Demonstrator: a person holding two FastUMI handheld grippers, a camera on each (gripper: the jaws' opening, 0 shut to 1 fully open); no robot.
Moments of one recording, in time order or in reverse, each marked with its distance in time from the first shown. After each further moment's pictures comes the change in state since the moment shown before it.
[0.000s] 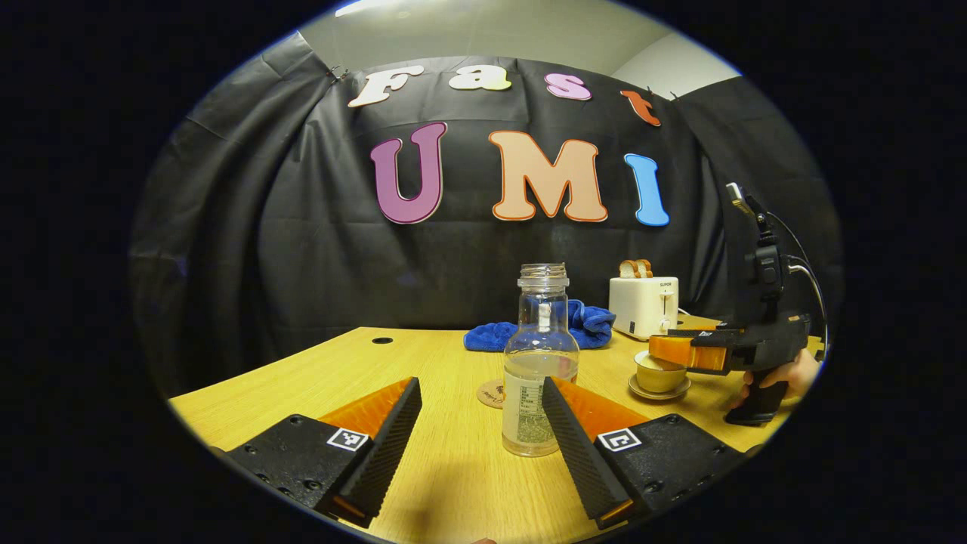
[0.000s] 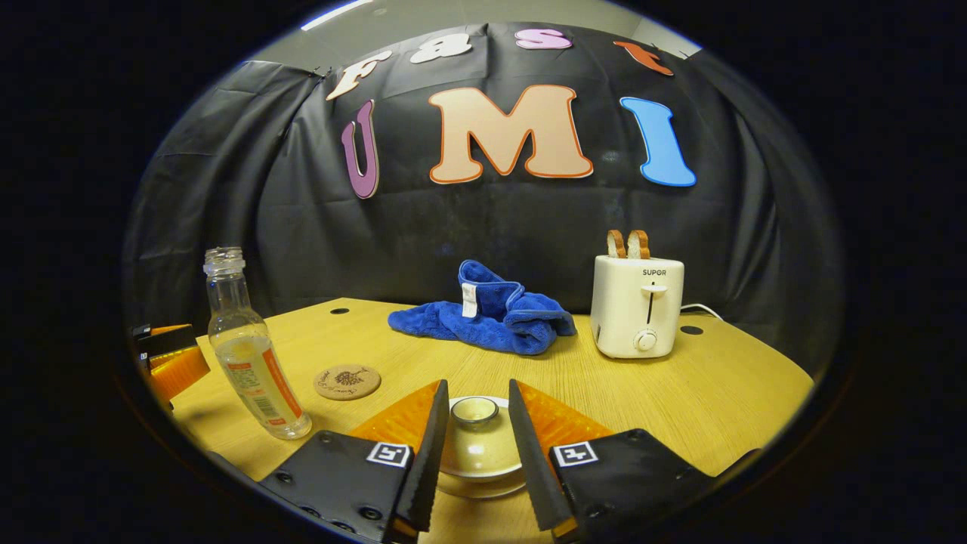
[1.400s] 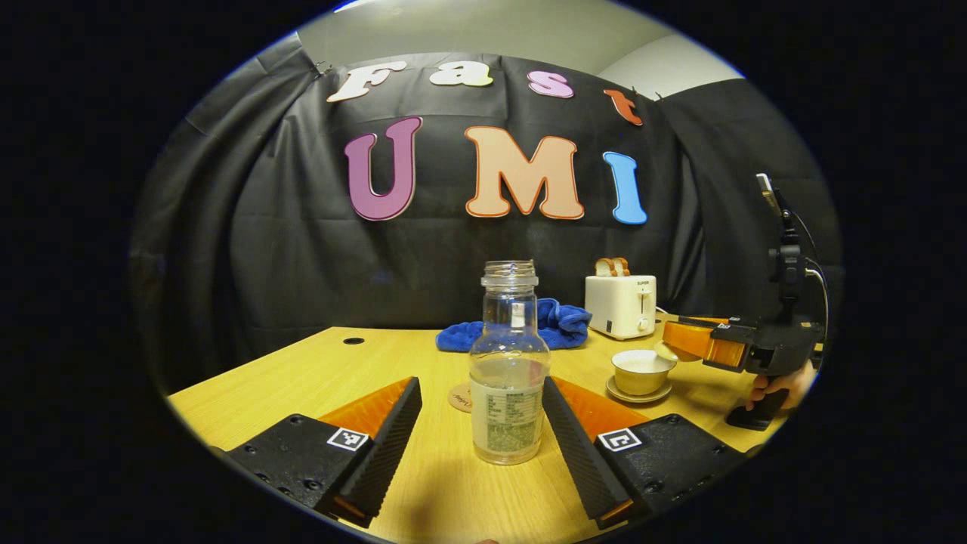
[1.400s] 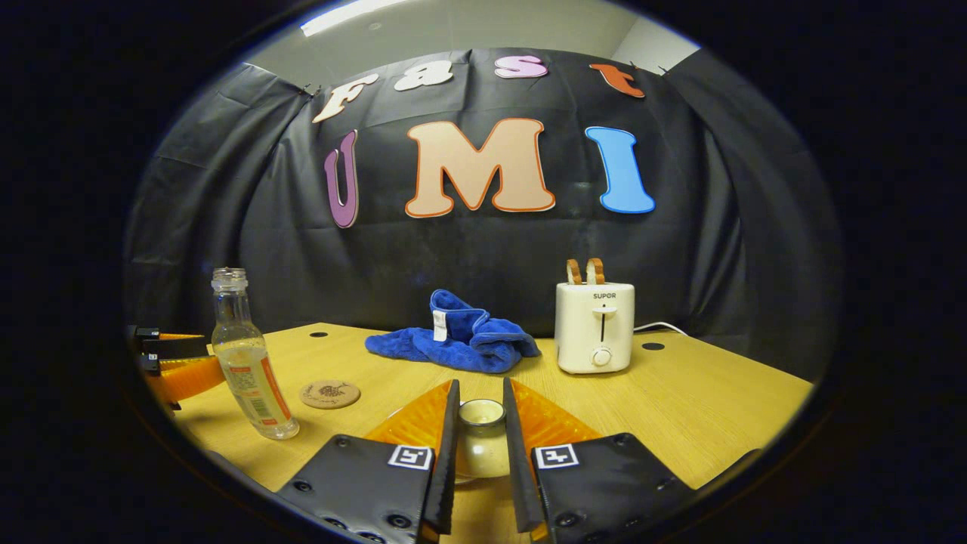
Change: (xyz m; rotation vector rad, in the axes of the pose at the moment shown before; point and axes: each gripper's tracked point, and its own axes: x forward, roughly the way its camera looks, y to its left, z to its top) left arm 0.020 -0.033 -0.004 -0.001 0.009 -0.120; right arm -0.047 -0.036 0.018 0.017 -0.157 -0.119
